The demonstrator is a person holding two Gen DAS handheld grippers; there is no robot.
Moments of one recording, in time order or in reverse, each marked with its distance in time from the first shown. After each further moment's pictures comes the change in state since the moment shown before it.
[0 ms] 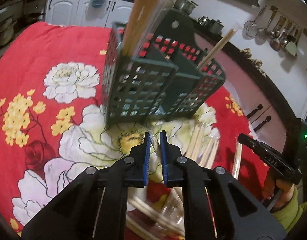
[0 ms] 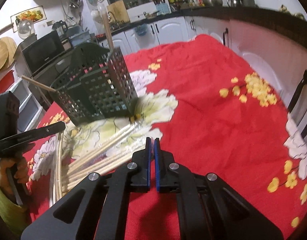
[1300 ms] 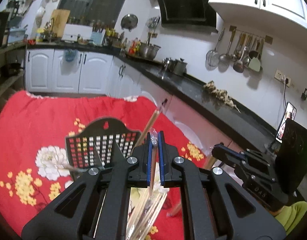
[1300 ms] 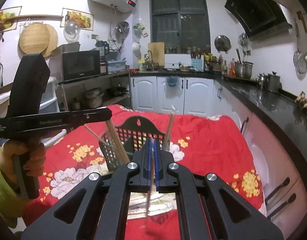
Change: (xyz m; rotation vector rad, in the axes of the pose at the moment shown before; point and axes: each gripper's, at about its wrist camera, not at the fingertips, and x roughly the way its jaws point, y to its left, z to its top) left arm -0.083 -0.100 0.067 0.172 -0.315 -0.115; right arm -0.091 0.093 0.072 -0.324 -0.323 0.069
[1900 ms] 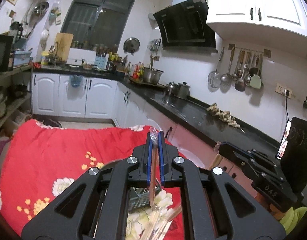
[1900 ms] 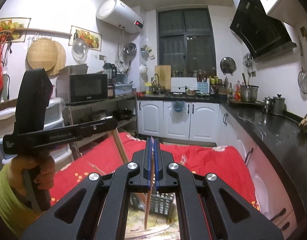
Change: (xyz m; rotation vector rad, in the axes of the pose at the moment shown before) left arm -0.034 -0.002 0.052 0.048 -0.155 0.053; right arm -0.010 0.008 0.067 -0.009 -0.157 0.052
